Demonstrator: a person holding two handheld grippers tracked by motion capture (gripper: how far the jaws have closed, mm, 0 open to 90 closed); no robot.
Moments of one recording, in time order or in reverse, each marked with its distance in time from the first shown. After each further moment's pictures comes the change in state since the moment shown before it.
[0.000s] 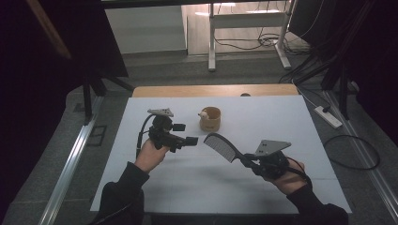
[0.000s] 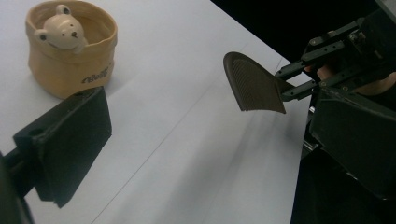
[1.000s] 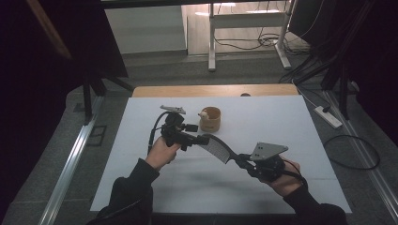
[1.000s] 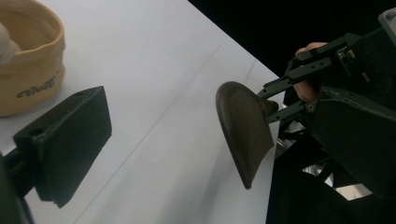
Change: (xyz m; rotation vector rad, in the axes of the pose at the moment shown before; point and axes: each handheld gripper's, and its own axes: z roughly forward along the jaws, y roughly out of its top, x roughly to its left) left arm -0.005 0.015 0.029 0.027 -0.124 -0.037; right arm 0.013 0.008 0.001 -0.063 0.005 -0.061
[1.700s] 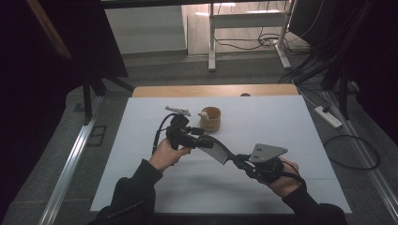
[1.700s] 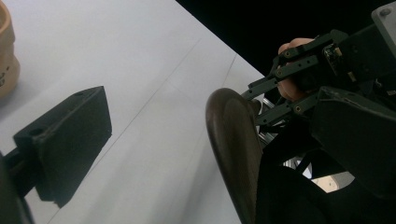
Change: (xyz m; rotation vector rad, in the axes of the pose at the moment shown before) left arm -0.005 0.001 0.012 0.031 -0.071 -0.002; right arm 0.005 0.003 -0.001 -0.028 0.007 -0.030
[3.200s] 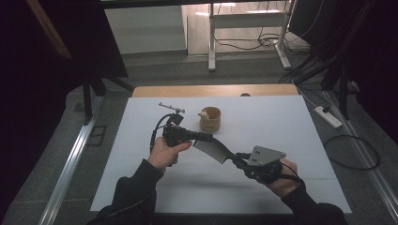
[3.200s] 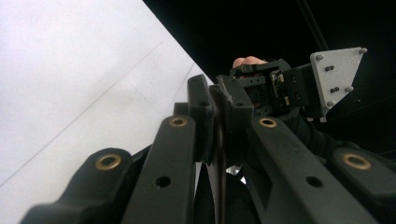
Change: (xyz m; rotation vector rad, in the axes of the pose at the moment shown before) left arm 0.011 -0.003 -0.011 -0.048 -0.199 -0.180; right arm 0.003 -0.001 0.003 -0.033 -0.055 -0.080
